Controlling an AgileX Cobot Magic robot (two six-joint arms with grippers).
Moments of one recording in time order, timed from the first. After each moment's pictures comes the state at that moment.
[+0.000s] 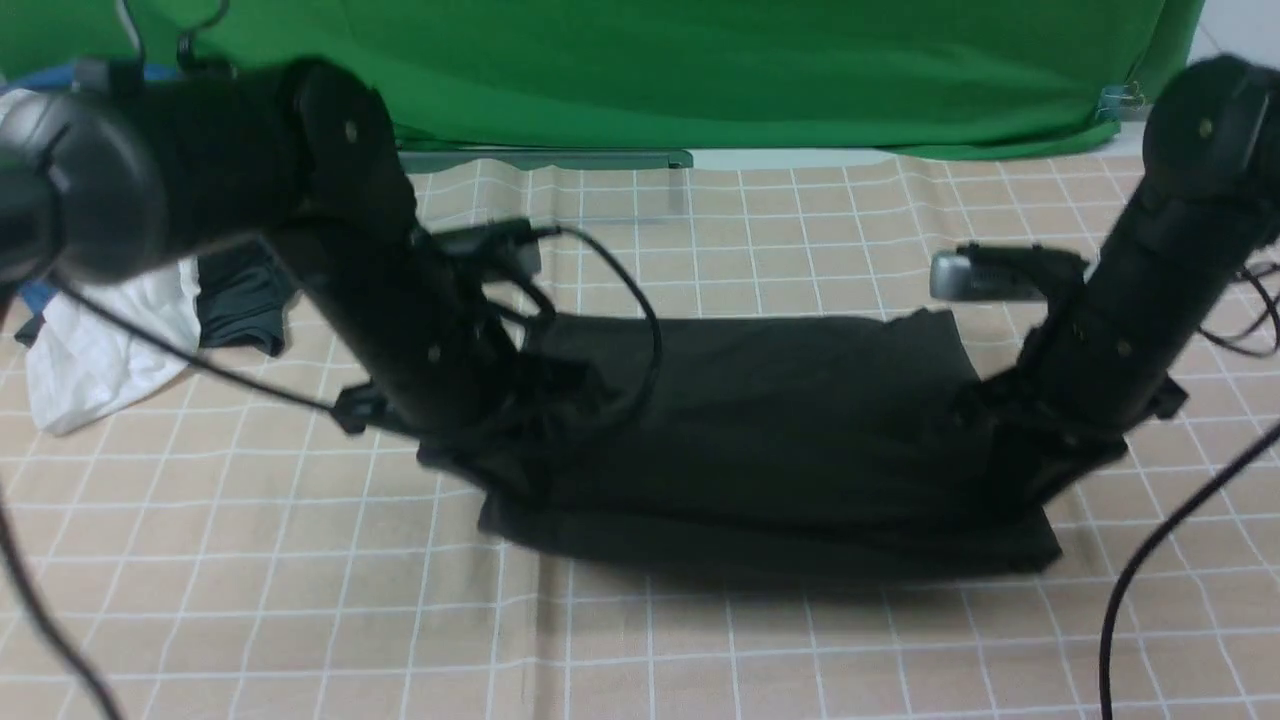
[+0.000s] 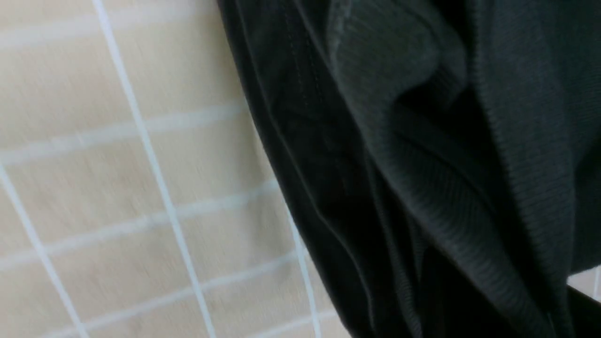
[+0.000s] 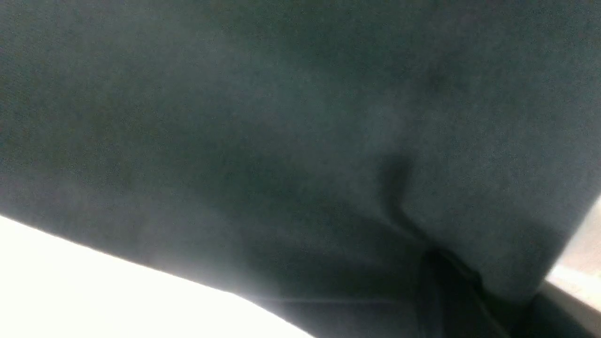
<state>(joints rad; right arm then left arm) 0.19 1.84 -1.25 0.29 1.15 -0.17 -0.39 1.72 -1.19 -0.37 1.02 0.01</state>
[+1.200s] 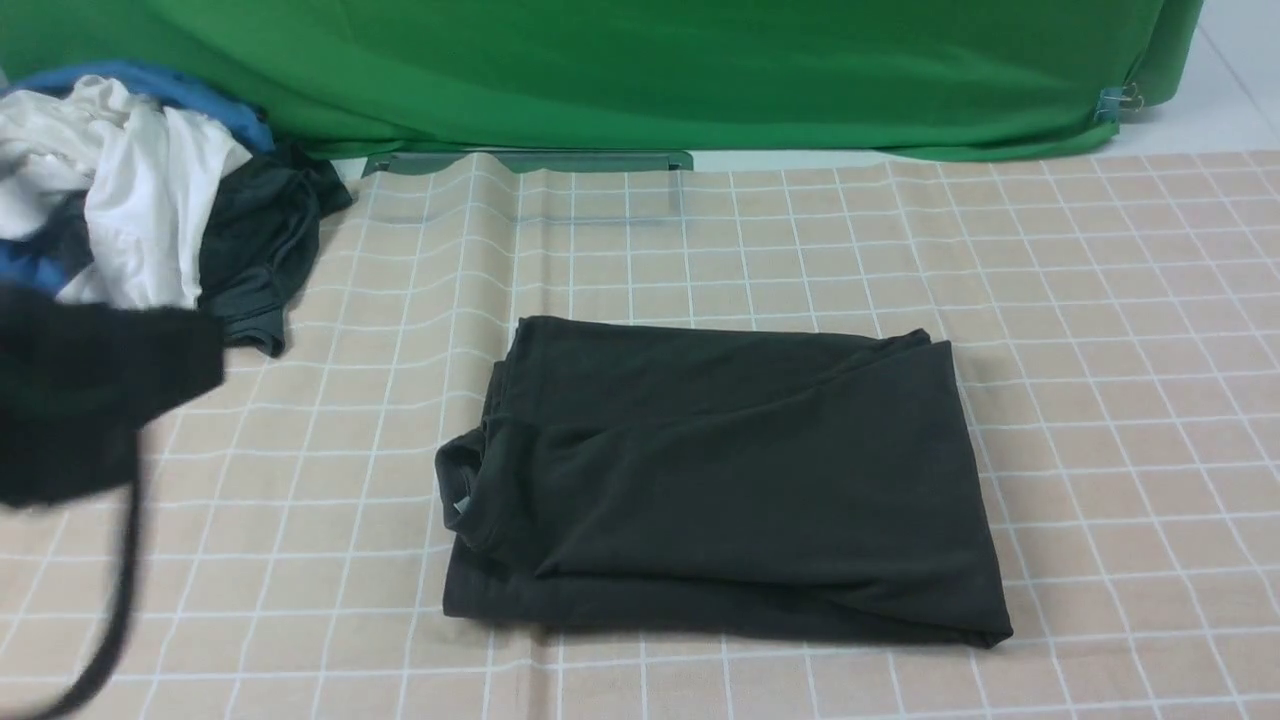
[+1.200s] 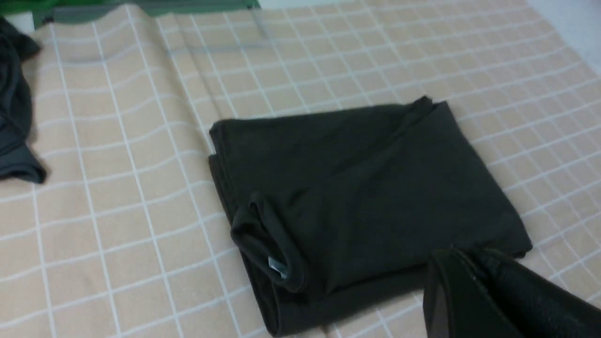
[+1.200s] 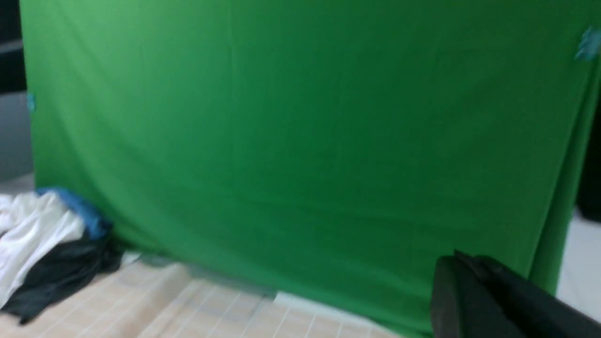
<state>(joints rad) 0.20 0.29 -0.65 0.23 0.27 -0.28 -0.39 0.64 -0.89 -0.21 0.86 0.00</state>
